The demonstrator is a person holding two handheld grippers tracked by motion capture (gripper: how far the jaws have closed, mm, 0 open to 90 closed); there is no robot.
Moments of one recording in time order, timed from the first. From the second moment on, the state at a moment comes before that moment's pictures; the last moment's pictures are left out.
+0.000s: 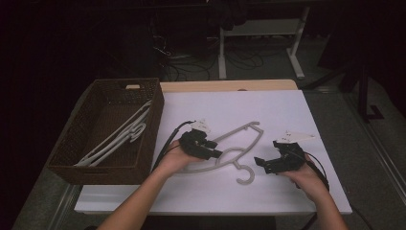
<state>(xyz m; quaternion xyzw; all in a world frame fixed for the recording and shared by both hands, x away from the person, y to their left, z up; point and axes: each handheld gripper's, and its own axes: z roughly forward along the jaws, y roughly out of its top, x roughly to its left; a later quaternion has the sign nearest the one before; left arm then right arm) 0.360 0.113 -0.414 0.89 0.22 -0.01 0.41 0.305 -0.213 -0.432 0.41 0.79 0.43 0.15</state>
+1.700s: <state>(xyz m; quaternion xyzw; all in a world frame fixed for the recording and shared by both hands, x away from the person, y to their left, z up) 0.324 0.169 -0.427 0.87 0.23 -0.01 0.43 0.454 -0.150 -0.445 0.47 0.82 0.29 0.16</state>
